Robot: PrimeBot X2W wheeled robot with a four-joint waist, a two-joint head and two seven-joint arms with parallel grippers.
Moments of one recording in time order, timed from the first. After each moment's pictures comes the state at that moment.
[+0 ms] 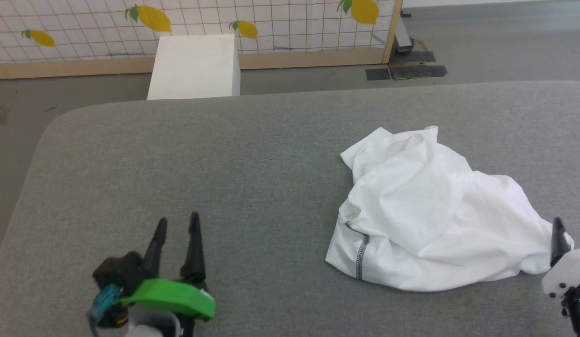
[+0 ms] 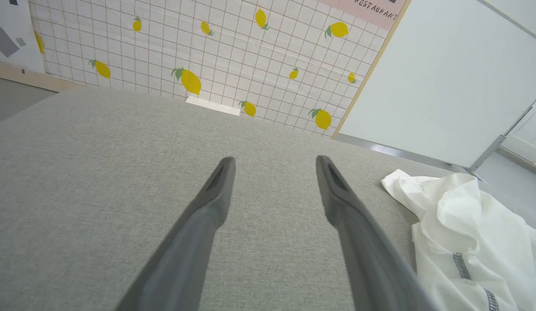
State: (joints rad) left arm -0.02 0.06 -0.08 0.13 -0.40 -0.05 -0.24; right arm -0.16 -0.07 -0.49 0.28 0.10 0.13 0.20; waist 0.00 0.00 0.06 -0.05
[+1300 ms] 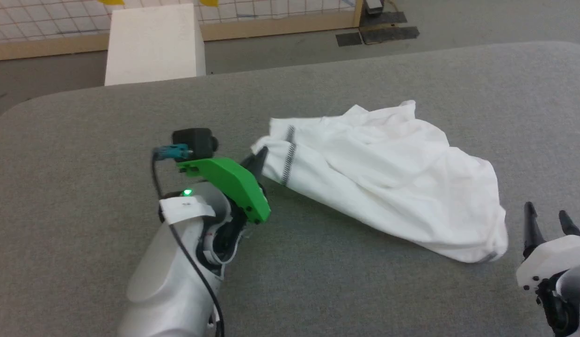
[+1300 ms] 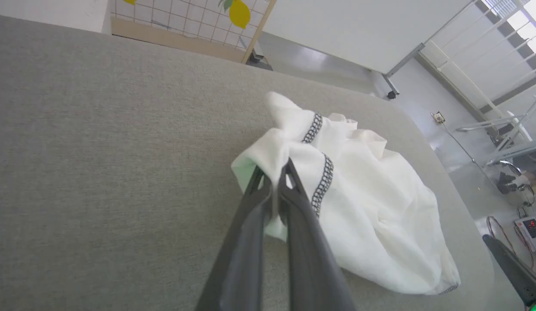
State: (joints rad) left arm -0.50 0.05 -0.32 0.36 -0.68 0.02 0.26; right arm -0.16 -0.05 -0.39 0.25 0.11 0.13 0.13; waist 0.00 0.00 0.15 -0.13
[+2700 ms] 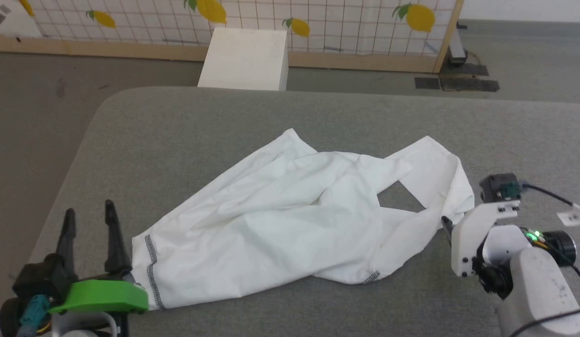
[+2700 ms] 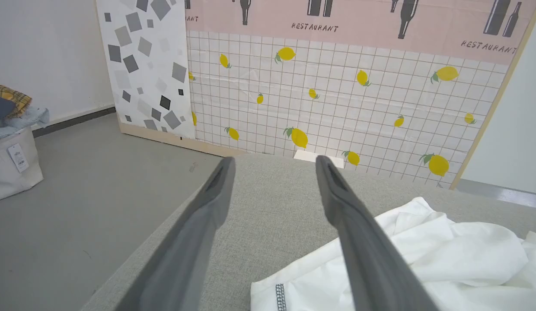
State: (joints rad) left arm 0.03 0.27 -0.02 -0.05 -0.39 0.16 -0.25; right arm -0.32 -0.06 -0.12 0.44 0.01 0.13 0.49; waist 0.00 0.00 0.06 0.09
